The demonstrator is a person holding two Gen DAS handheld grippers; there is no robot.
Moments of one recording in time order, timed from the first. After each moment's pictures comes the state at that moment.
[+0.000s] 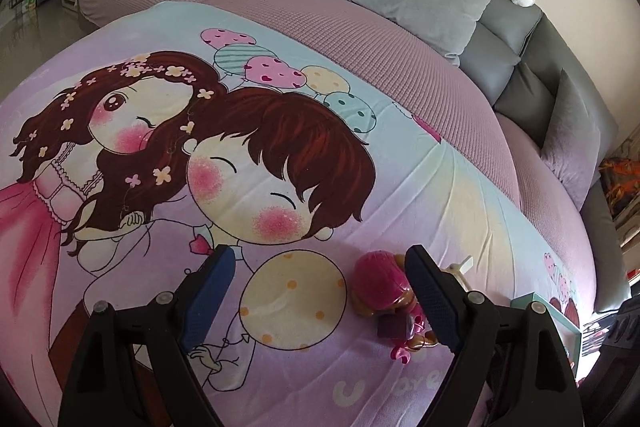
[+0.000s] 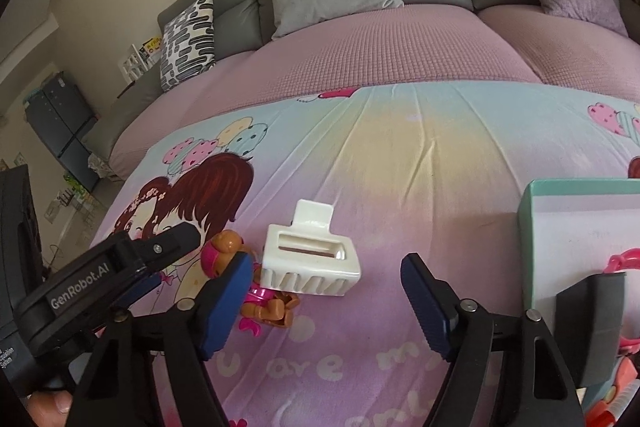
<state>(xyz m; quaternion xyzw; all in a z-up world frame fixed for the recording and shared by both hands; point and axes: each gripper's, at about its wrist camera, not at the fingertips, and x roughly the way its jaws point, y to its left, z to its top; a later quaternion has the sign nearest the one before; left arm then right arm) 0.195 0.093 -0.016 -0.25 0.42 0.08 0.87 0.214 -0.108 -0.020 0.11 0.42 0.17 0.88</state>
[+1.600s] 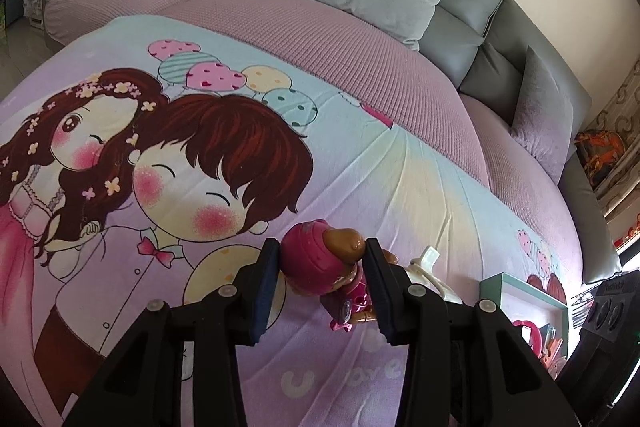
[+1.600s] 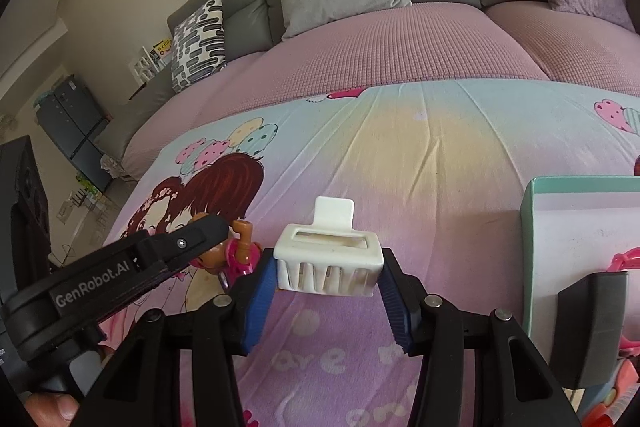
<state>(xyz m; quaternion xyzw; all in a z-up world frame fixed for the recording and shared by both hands) 0.202 0.062 -0.003 -0.23 0.42 0.02 0.88 0.210 -0.114 -0.015 0.12 0.42 0.19 0.88</state>
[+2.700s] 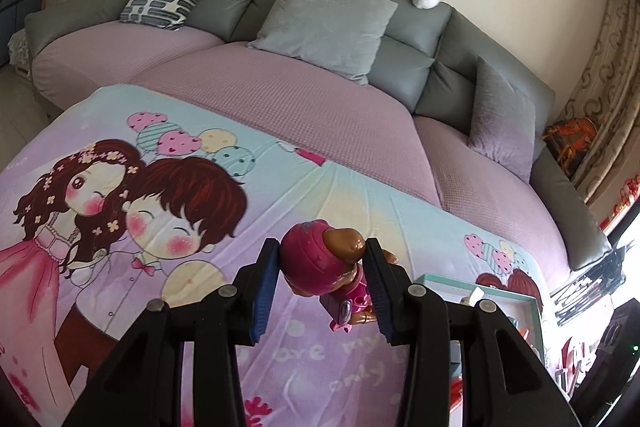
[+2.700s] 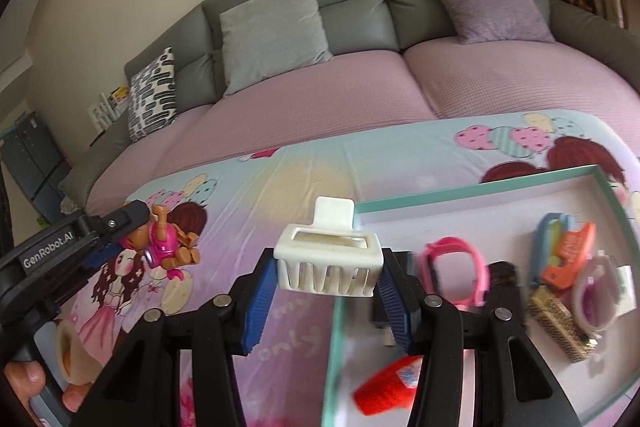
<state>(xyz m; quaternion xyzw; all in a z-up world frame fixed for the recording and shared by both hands) 0.164 0.007 0.068 -0.18 0.35 -0.02 0.92 0.141 -0.214 0.046 0.13 0.37 0.07 0.92</state>
